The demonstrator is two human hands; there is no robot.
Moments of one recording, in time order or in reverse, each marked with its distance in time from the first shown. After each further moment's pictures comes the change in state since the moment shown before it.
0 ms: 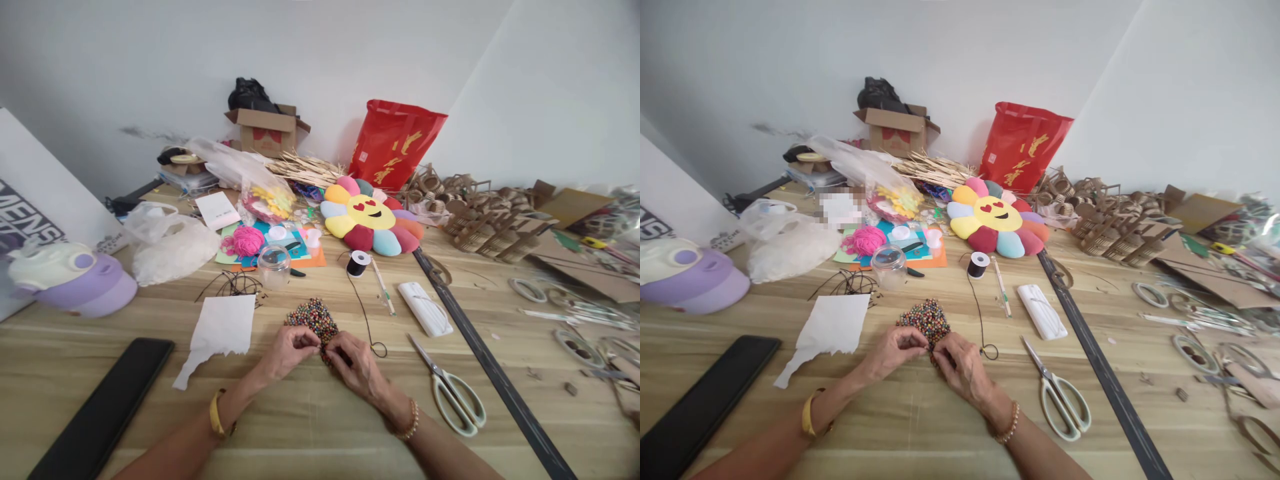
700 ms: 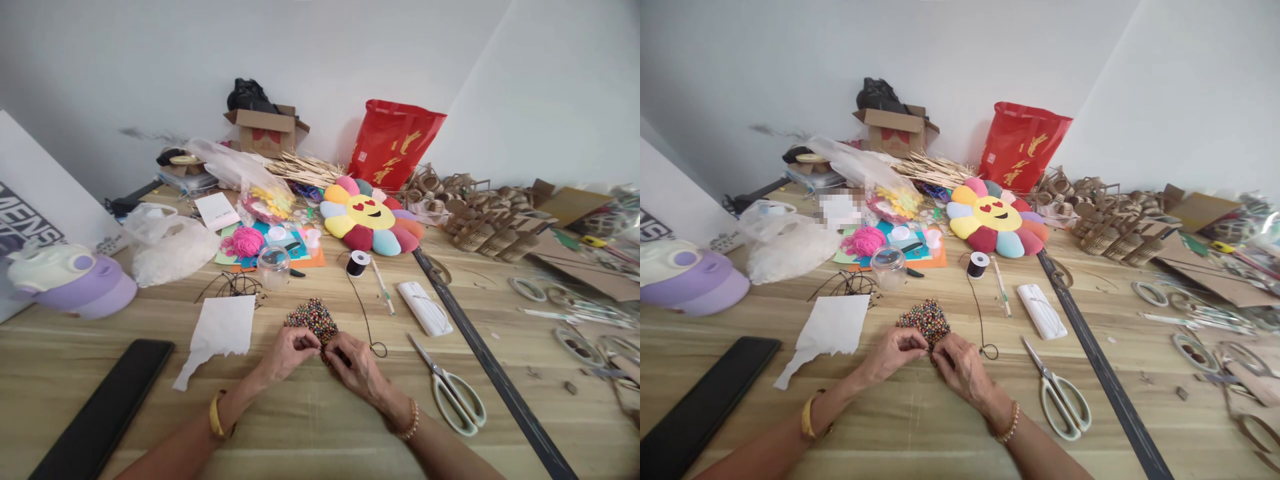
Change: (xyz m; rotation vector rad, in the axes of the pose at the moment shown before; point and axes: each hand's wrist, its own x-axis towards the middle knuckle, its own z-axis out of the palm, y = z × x) left_hand 0.000 -0.004 0.001 0.021 0.006 0.014; right_hand 0.000 0.002 0.001 -0.028 -0.027 -0.003
